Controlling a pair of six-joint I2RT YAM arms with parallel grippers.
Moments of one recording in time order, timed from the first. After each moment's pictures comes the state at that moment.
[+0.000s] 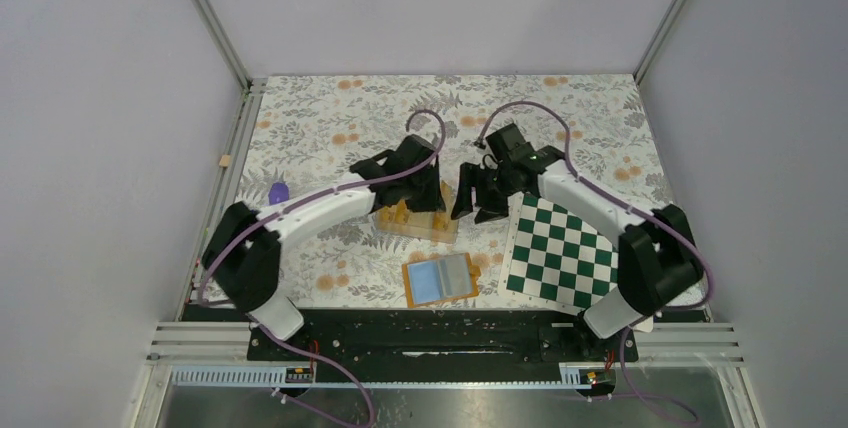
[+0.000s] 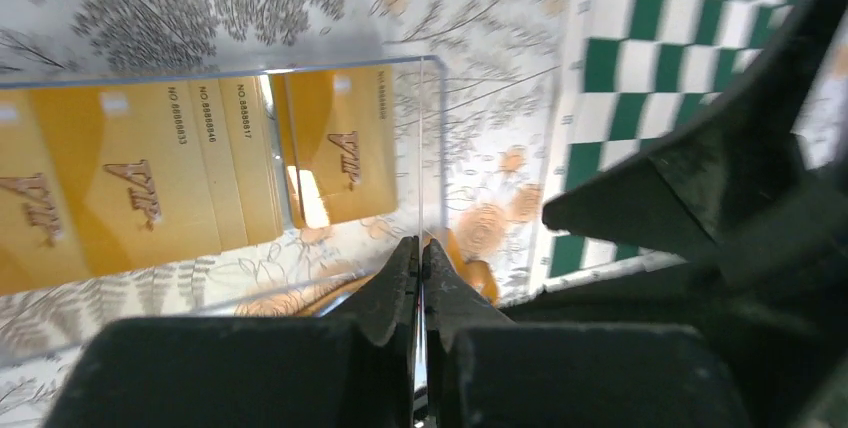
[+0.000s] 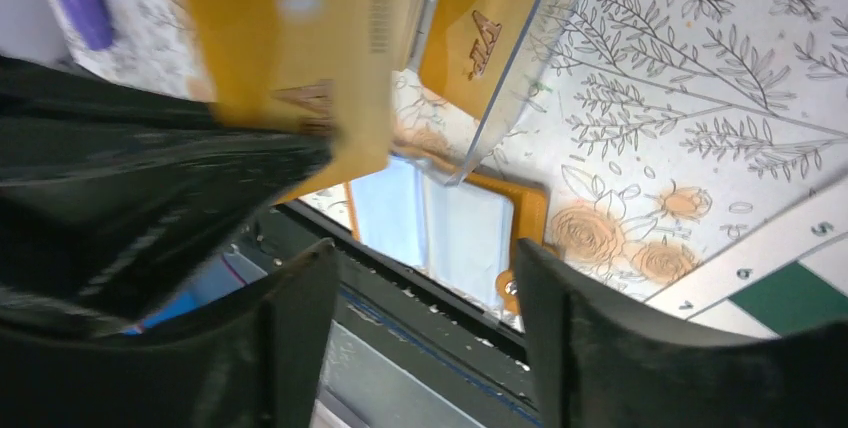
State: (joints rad) left arm -0.77 1.66 1.19 -0.46 0.09 -0.73; right arm 0.55 1.61 1.15 -0.66 -0.41 0.57
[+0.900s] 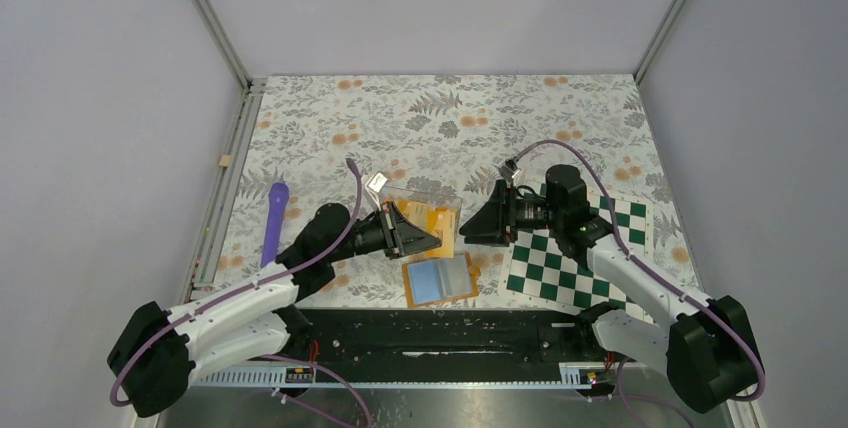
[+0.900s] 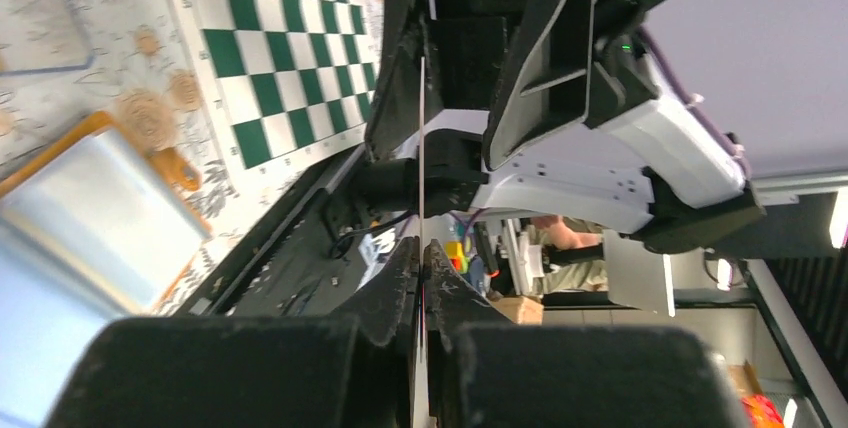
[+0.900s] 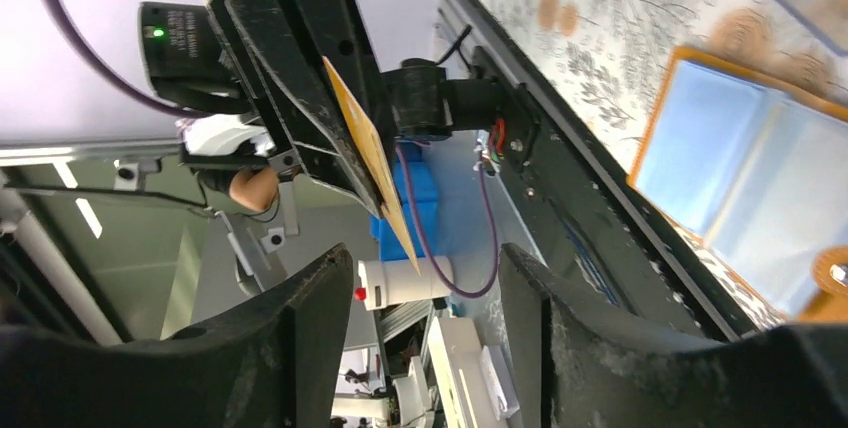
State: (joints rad) left arm -0.78 0.91 0.41 0.36 0.47 -1.16; right arm 0.43 1.06 0.54 0.08 -0.97 1.06
